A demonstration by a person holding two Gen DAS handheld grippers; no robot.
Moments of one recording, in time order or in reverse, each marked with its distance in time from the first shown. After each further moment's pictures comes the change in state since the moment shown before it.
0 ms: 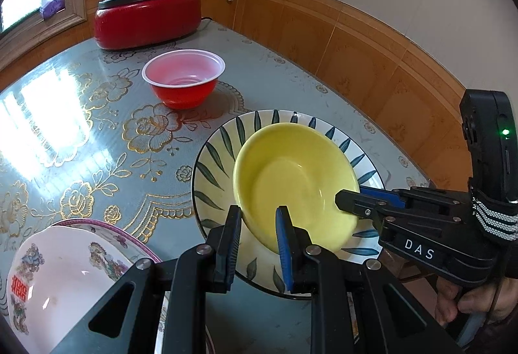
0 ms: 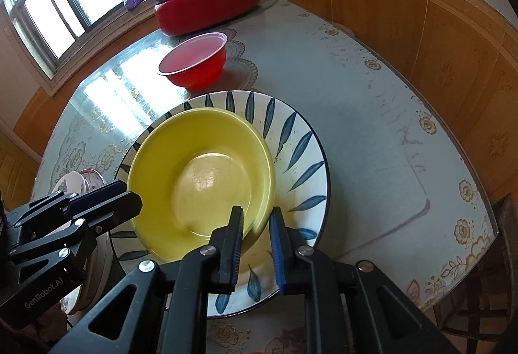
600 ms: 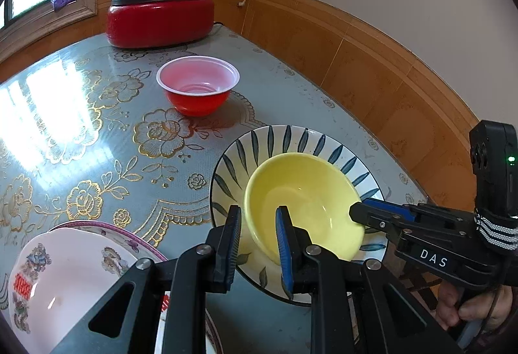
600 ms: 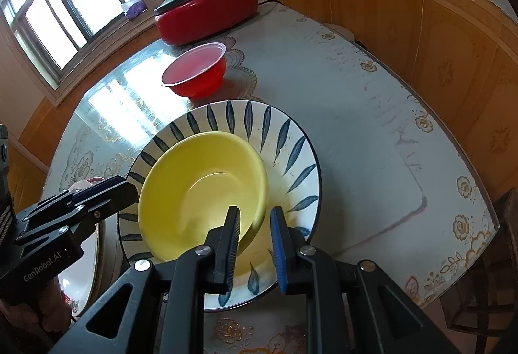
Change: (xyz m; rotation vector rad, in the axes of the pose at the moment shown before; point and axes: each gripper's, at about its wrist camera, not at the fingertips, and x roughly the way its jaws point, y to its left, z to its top) left arm -0.008 0.015 0.008 -0.068 -0.030 -0.004; right arm -0.013 -0.007 -0.001 0.026 -0.024 0.033
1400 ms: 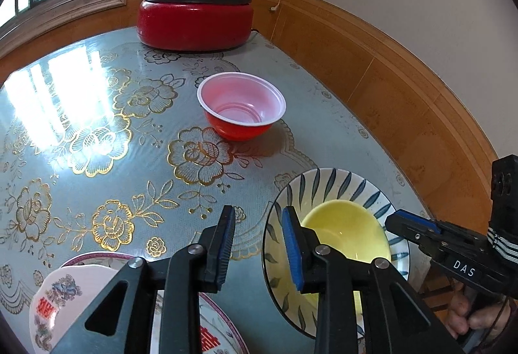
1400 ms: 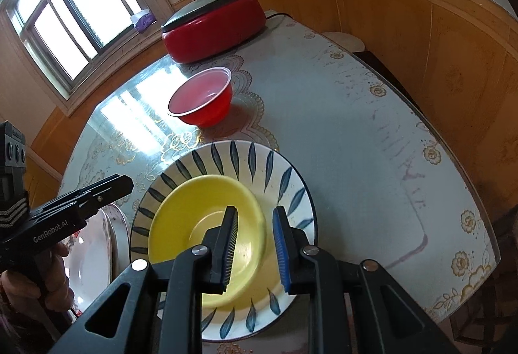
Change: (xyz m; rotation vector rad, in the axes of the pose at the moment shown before) left arm 0.005 0.035 0.040 -0.111 -0.012 0.072; right arm -0.001 -0.008 0.043 -0.004 -0.036 0.082
